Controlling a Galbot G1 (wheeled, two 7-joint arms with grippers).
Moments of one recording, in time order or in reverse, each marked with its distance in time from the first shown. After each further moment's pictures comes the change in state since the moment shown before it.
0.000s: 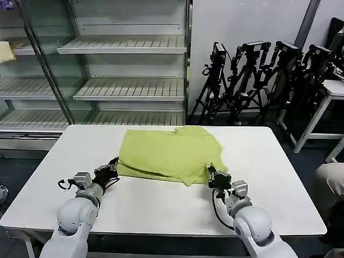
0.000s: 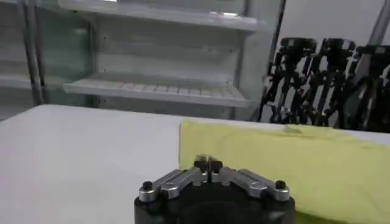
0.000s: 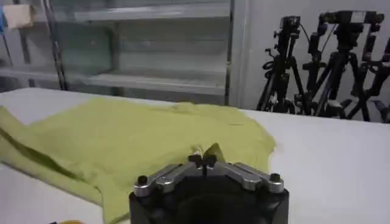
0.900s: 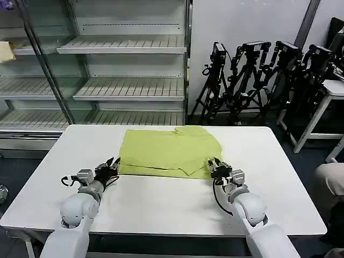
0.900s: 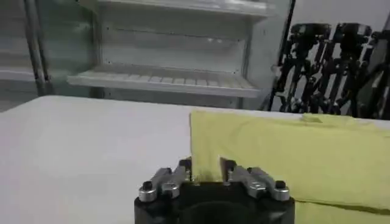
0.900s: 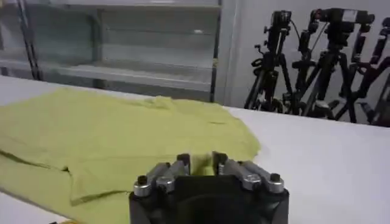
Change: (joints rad) left arm -0.019 0.022 -0.003 0.045 0.006 -0.004 0.009; right arm 0.080 0.014 0.019 -0.145 -0.038 0.002 -0.024
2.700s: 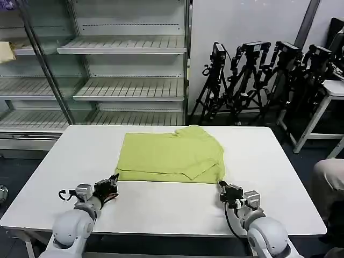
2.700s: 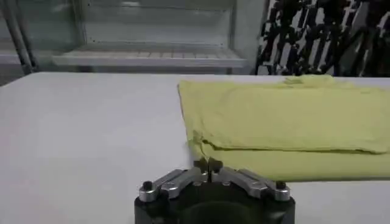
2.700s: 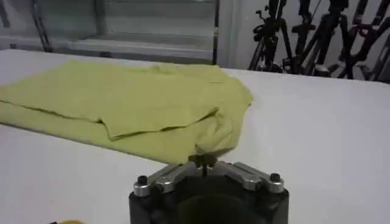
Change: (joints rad) left arm 0.172 0.030 -0.022 -0.140 0.035 0.066 0.043; right arm -0.281 -0.088 0.083 0.280 0.074 -0.099 0.013
